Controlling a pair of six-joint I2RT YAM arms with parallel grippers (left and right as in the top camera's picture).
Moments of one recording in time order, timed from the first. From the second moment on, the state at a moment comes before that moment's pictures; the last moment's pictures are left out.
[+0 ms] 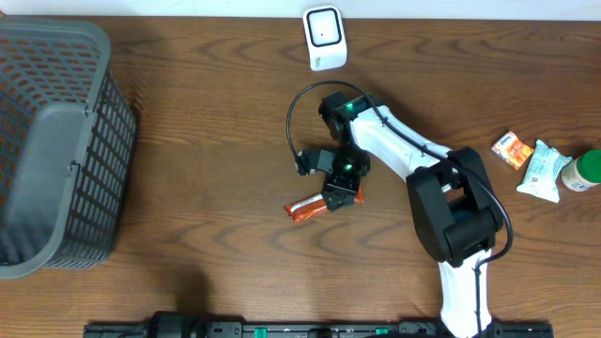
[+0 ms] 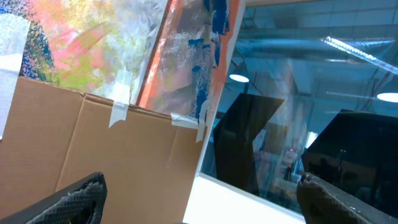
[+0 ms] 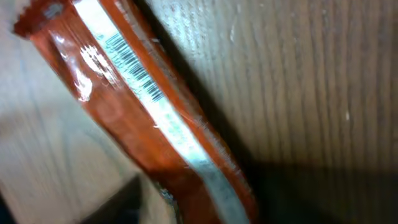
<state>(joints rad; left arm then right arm) -0.08 0.29 1.41 -0.50 -0.63 0.09 0.50 2.17 1.56 -1.14 -0.32 -0.85</state>
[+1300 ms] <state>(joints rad) -0.08 0.29 1.41 -0.50 -0.63 0.09 0.58 1.94 1.85 -1.27 0.06 -0.45</state>
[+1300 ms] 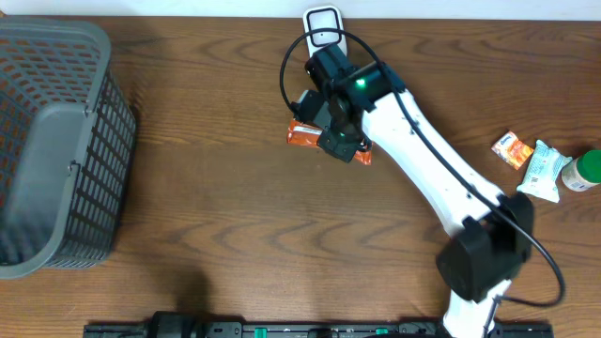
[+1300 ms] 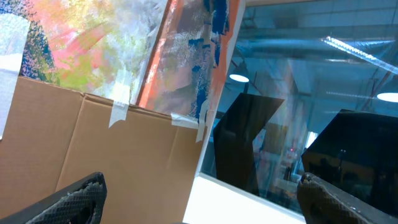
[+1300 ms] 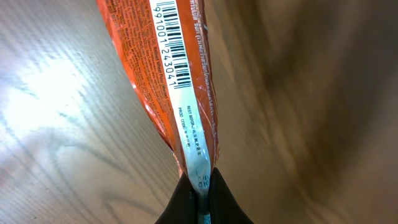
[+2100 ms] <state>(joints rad) -0.08 0.29 1.41 -0.50 -0.63 0.09 0.78 1.62 1.85 -1.15 0.45 -0.45</state>
